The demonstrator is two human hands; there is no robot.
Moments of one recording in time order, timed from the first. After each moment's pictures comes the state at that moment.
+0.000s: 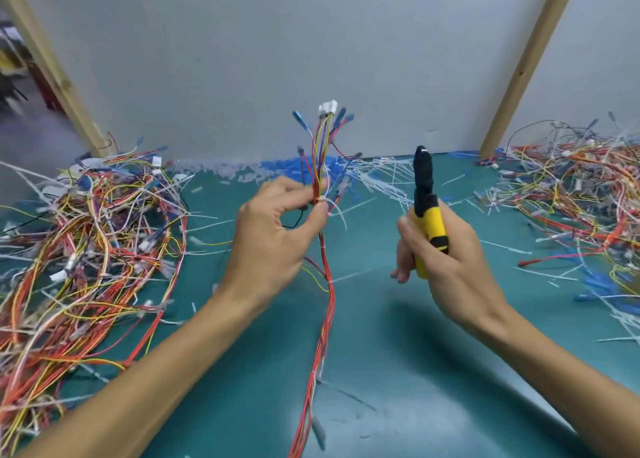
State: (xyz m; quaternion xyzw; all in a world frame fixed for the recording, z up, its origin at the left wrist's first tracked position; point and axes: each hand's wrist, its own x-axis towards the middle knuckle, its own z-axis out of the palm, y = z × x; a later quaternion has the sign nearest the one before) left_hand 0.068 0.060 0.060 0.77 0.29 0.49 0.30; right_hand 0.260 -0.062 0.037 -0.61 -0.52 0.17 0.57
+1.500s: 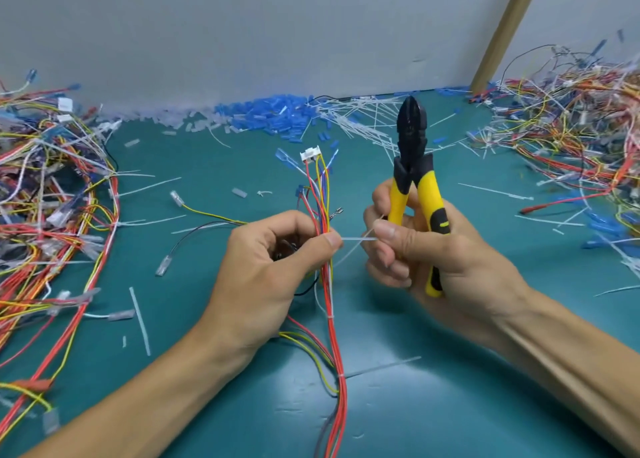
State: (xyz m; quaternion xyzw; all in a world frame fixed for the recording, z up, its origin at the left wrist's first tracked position) left_hand 0.070 0.020 0.011 0.66 0.27 0.36 0.60; right_hand 0.237 -0.074 0.025 -0.43 -0.38 0.51 0.64
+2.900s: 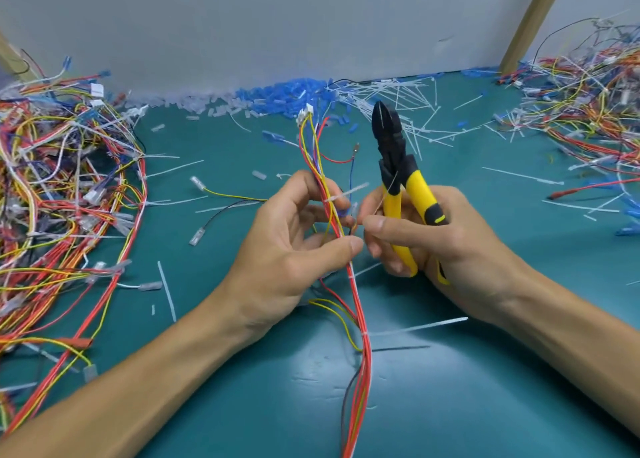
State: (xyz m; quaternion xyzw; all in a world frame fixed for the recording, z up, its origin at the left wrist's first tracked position) left_hand 0.067 0.020 0.012 0.64 0.18 0.34 0.67; right_hand 0.239 -0.070 0.015 -0.51 -0.46 0.47 0.56
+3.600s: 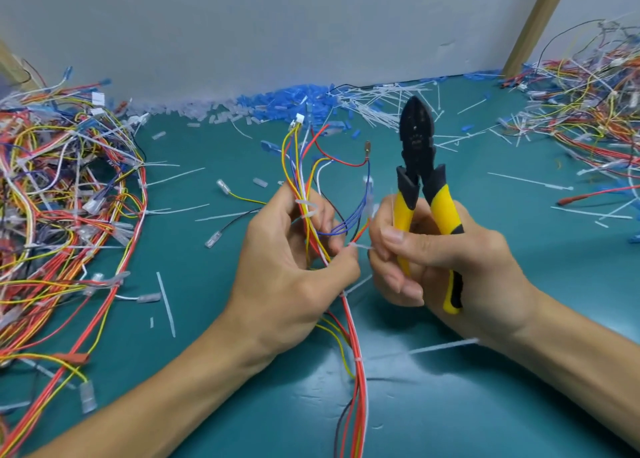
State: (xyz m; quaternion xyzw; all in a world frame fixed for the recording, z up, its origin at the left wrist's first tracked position) left_hand 0.072 0.011 0.012 0.66 0.20 0.42 0.59; right_hand 0.228 -0.074 0.020 -0.39 -0.45 0.55 0.59
